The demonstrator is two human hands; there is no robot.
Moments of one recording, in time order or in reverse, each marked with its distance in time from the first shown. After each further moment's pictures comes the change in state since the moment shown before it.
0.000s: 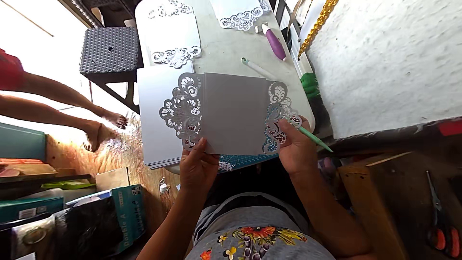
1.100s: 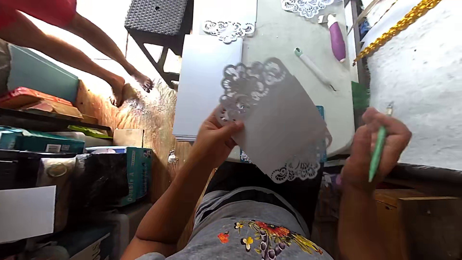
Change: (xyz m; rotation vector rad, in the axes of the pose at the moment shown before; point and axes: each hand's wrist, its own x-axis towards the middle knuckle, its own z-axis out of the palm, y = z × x) left_hand 0.011 0.044 0.001 0.365 -0.094 -0.120; right_hand 0.039 -0.021 -0.058 -0.859 -0.337 -0.829
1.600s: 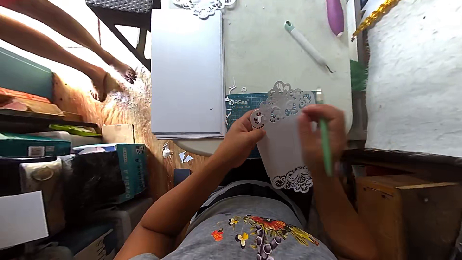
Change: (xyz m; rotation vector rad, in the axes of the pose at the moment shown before) left_hand 0.018 -0.053 0.036 0.187 -0.176 -0.241; right_hand -0.009 -0.003 0.047 -0.009 -0.188 -0.032
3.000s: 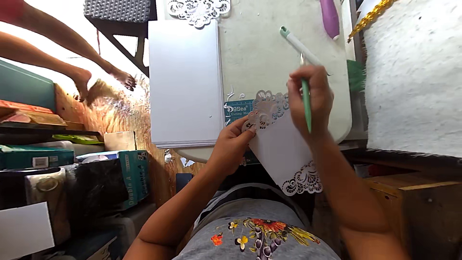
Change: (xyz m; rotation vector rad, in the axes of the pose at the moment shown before) left_hand -0.001 0.003 -0.010 0.048 0.129 0.001; right_hand 0.074 0.030 0.031 -0.128 -0.001 -0.124
